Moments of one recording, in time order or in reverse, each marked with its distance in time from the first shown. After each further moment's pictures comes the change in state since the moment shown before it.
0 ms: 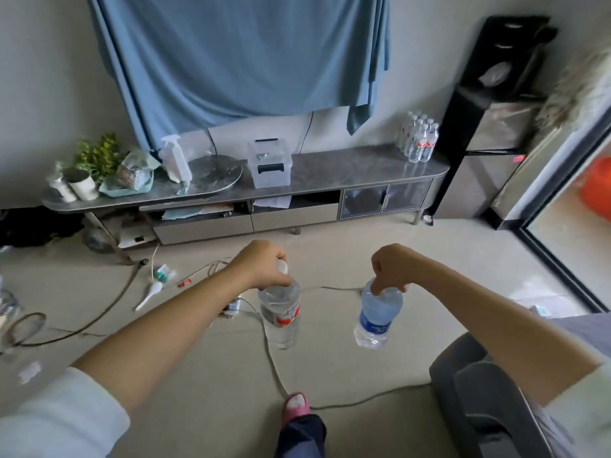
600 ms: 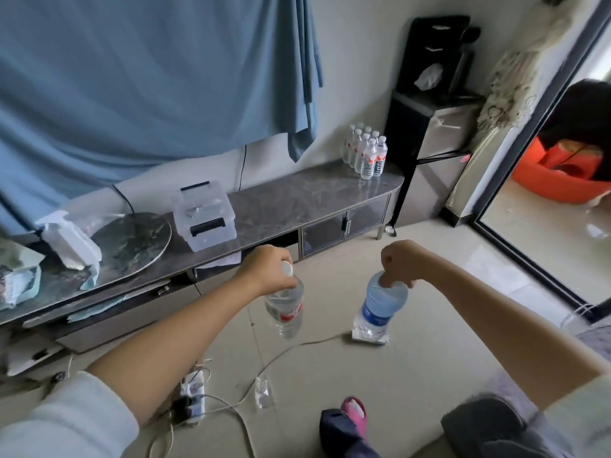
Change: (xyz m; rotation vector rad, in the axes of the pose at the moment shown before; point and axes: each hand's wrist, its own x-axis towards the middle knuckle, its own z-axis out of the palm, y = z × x) left_hand 0.325 0.049 -0.076 0.043 -0.006 0.235; right_hand 0.204 0.113 -0.161 0.236 0.110 0.282
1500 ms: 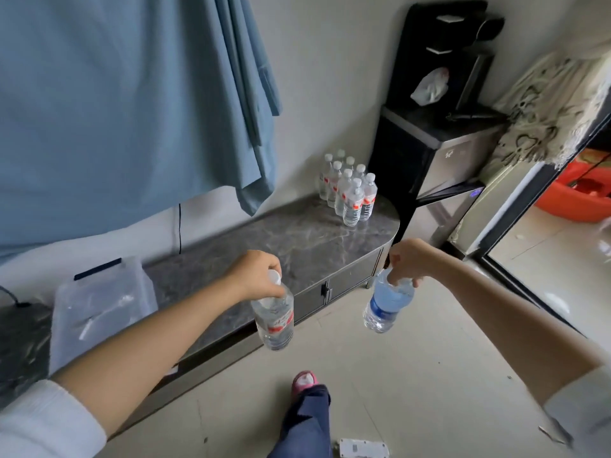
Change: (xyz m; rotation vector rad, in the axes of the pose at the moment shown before) left_hand 0.483 0.048 -0.020 0.061 -0.125 0.091; right_hand 0.407 0.150 -0.208 0.089 -0.024 0.115
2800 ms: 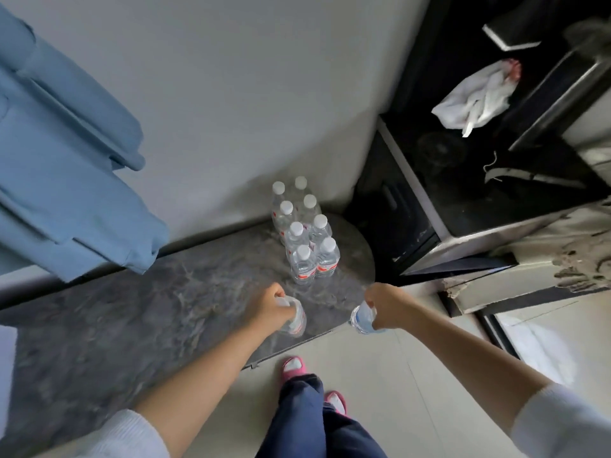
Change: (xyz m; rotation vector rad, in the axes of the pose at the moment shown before) left_hand 0.462 0.146 0.099 -0.569 -0.065 -0.597; right_hand 0.429 0.202 -0.129 -0.207 -0.247 -0.259
